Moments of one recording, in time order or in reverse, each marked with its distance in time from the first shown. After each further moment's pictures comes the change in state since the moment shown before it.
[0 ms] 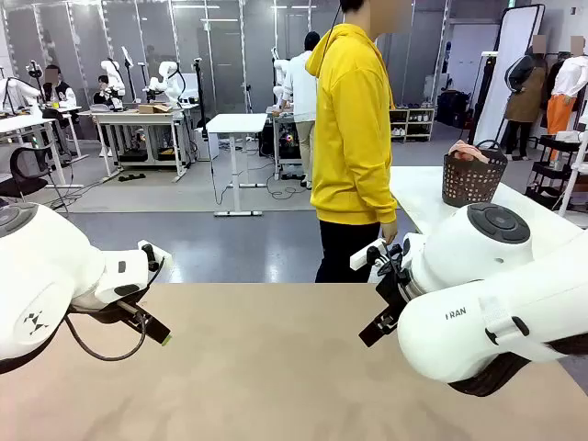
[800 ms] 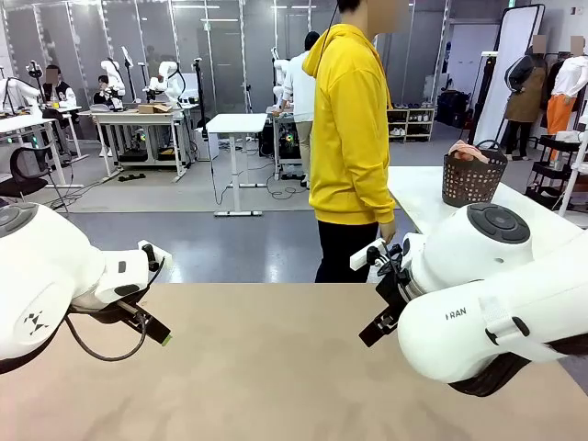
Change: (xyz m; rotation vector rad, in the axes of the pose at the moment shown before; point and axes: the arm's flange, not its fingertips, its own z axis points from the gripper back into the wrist) left arm 0.000 0.000 0.000 0.000 0.000 -0.001; right arm 0.000 0.000 0.000 0.000 0.000 0.002
